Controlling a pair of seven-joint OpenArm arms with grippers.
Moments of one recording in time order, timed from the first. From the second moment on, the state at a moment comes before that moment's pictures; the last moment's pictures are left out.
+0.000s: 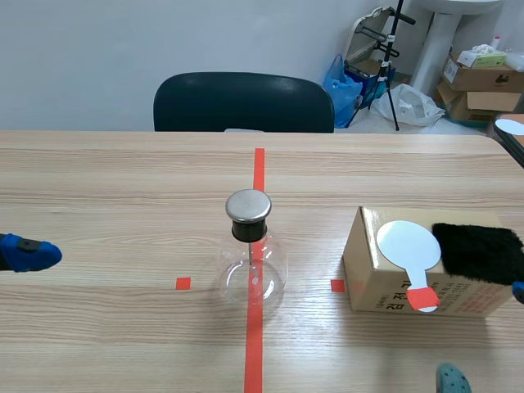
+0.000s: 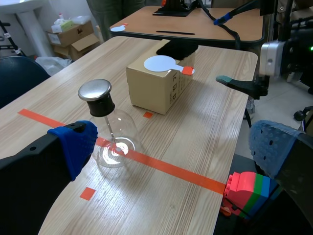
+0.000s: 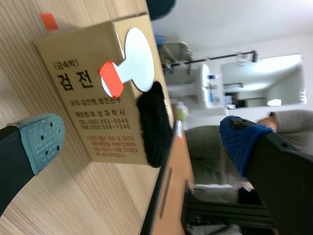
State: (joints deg) left arm 57.2 -39.7 -14.9 113.1 4.5 -45.1 -46.6; right arm -57.8 2.8 10.8 102.1 -64.3 -26.9 29.3
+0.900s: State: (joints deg) left arm 56.1 -30.7 -14.9 122.1 -6.6 -34.8 -27.9; right arm -51.3 24.3 10.8 132.7 -4.4 22.5 6.9
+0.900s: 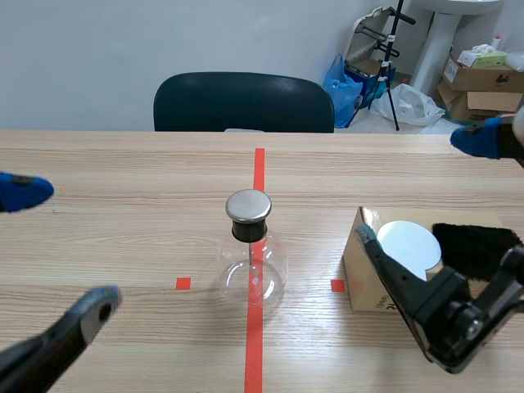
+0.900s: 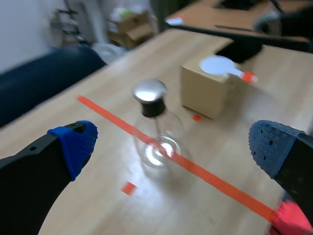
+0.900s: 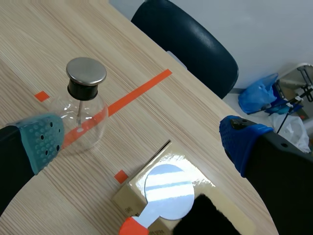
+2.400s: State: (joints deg) left arm 56.1 -26.2 -14.9 126.7 -11.4 -29.3 -20.0; right arm -50.6 19.4 12.7 132.5 -0.5 31.4 3.3
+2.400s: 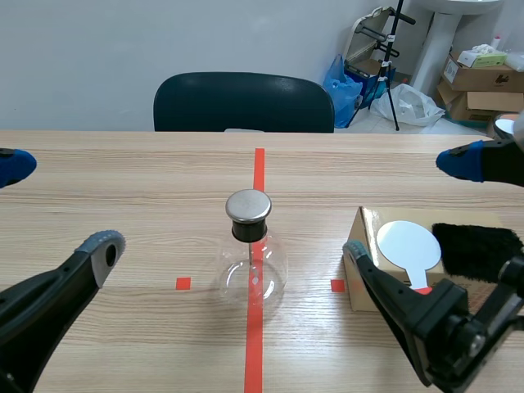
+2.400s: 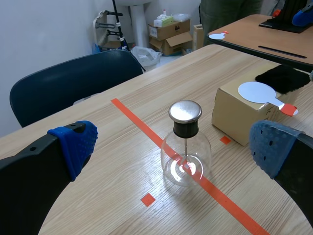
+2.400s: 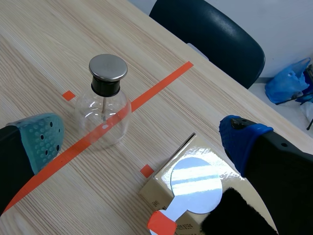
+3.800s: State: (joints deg) left arm 56.1 -26.2 -14.9 126.7 -11.0 -29.3 -20.0; right arm -50.6 19.4 12.7 132.4 -0.5 31.4 5.5
